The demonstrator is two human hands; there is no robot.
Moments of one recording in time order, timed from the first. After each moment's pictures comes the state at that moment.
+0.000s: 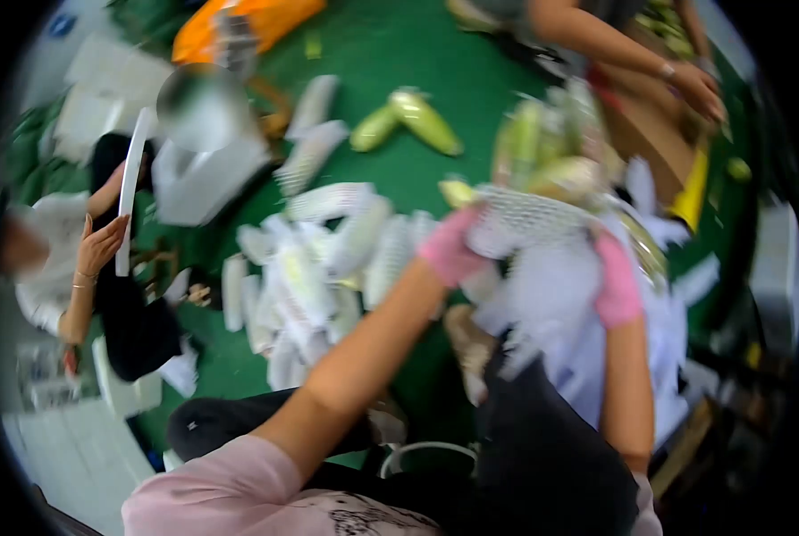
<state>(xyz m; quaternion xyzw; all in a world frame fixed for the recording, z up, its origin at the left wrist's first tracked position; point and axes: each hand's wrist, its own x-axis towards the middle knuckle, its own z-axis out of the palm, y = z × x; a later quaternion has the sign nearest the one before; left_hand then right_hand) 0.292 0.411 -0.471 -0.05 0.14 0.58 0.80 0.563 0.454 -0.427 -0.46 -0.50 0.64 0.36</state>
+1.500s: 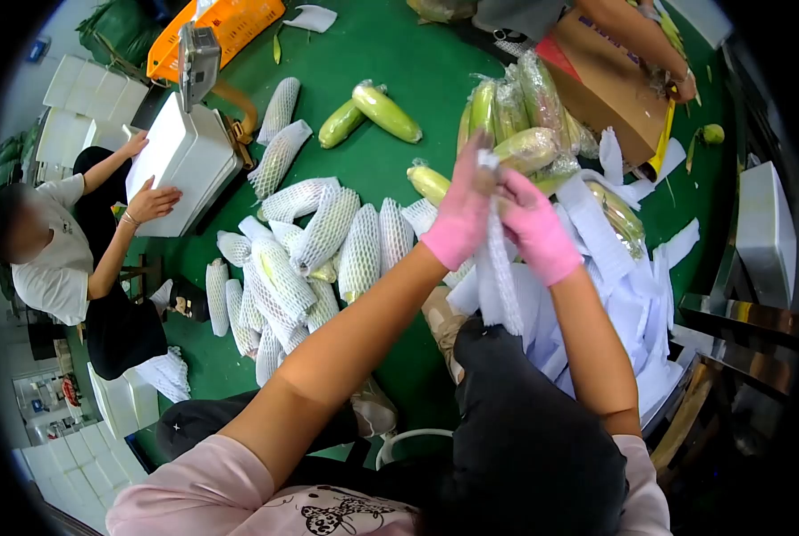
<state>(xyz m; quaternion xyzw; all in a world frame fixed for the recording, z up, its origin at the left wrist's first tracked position) 0.344 0.423 -0.393 0.46 0.44 0.62 0.47 0.476 0.449 -0.381 -0.35 -0.46 0.75 0.31</state>
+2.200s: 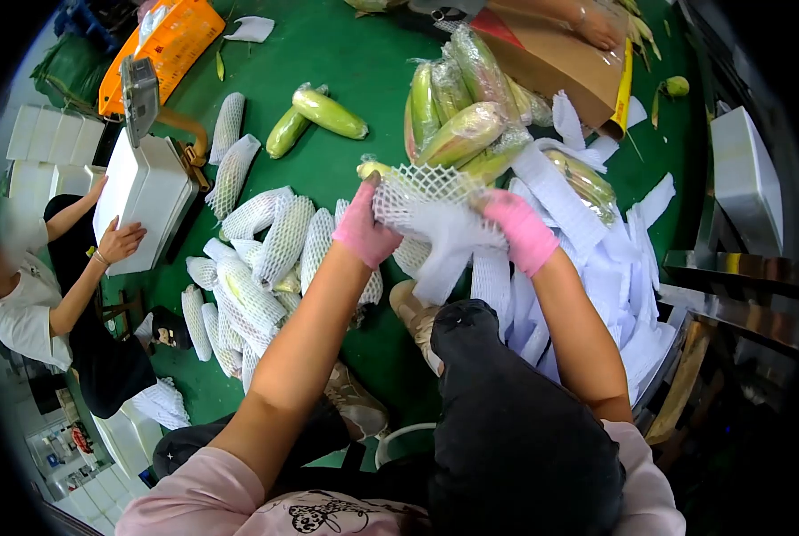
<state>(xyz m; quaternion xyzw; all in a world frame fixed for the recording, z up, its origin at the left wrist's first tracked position) 0.289 0.407 -0.502 0.16 0.34 0.54 0.75 0.530 0.445 -0.429 -0.45 -0.34 0.78 0.26</state>
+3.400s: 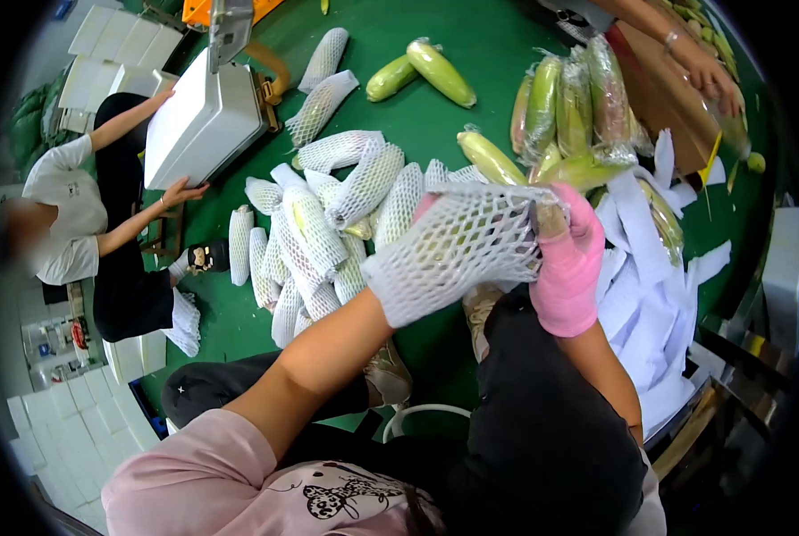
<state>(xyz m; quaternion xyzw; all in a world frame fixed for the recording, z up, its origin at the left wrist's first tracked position) 0.300 0.331 -0.445 0.02 0.24 0.55 0.80 0.437 0.369 -0.335 -0.37 -0.47 0.65 0.48</state>
